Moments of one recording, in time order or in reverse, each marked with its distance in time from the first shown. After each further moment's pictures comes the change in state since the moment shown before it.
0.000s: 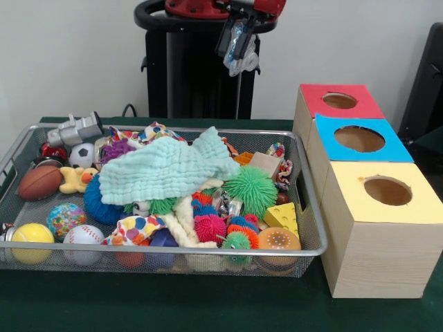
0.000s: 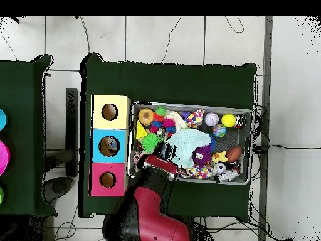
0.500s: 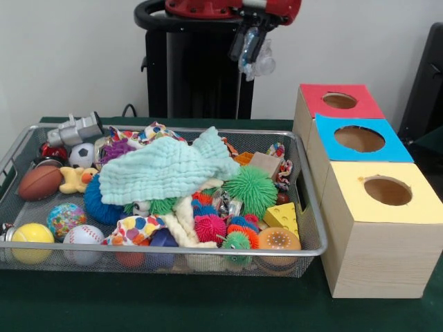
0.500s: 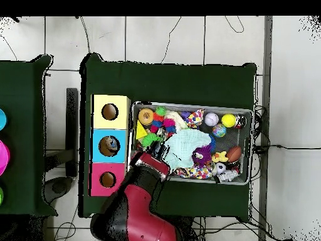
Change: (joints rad) arm 0.100 0.039 -0.001 0.022 0.226 -0.030 0.070
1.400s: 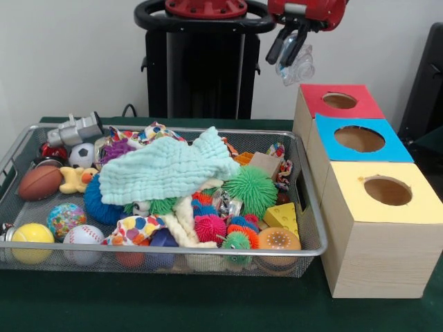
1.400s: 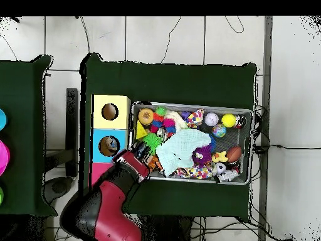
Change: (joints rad) arm 0.283 0.121 -0.063 -0.015 0.509 0.000 0.000
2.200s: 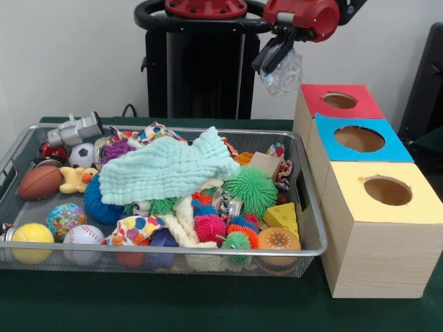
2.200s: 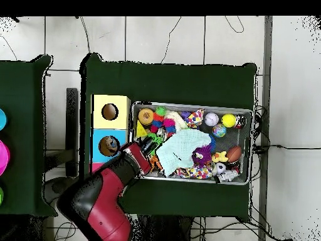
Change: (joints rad) arm 0.131 0.165 -0.049 -0.087 0.450 -0.005 0.000
